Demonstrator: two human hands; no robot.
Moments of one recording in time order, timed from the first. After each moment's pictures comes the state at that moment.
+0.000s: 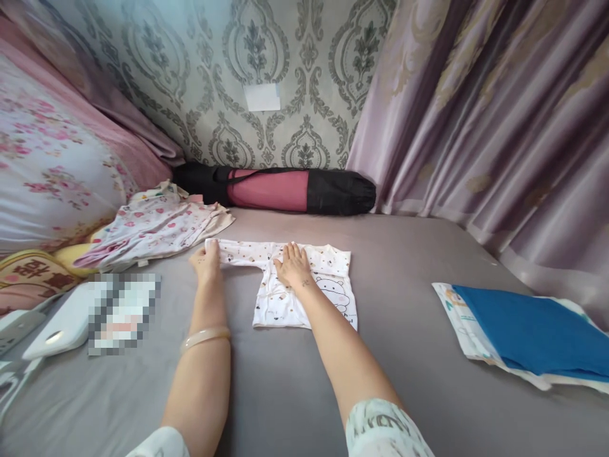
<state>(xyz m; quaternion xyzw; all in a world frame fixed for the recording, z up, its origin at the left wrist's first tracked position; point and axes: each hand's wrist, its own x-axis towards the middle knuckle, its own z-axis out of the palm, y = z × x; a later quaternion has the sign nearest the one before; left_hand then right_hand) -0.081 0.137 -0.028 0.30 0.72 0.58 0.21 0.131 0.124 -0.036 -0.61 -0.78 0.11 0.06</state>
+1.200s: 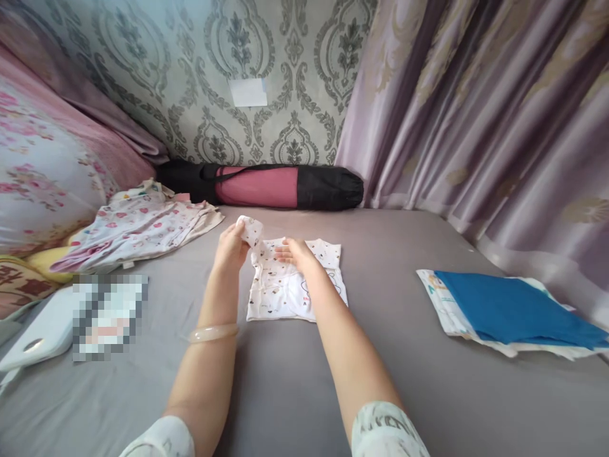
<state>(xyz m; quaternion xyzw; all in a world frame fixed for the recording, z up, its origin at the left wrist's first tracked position) 0.003 0.140 0.020 0.32 0.44 0.67 0.51 0.156 0.126 0.012 -0.58 -0.44 0.59 0.35</state>
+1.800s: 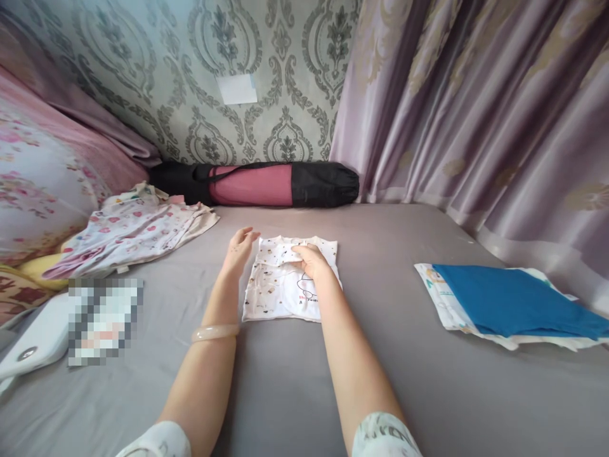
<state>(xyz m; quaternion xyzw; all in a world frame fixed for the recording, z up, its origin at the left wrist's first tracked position) 0.009 0.141 -0.014 0.52 0.56 0.51 0.39 0.195 0.110 -0.010 -0.50 -0.30 0.64 0.50</state>
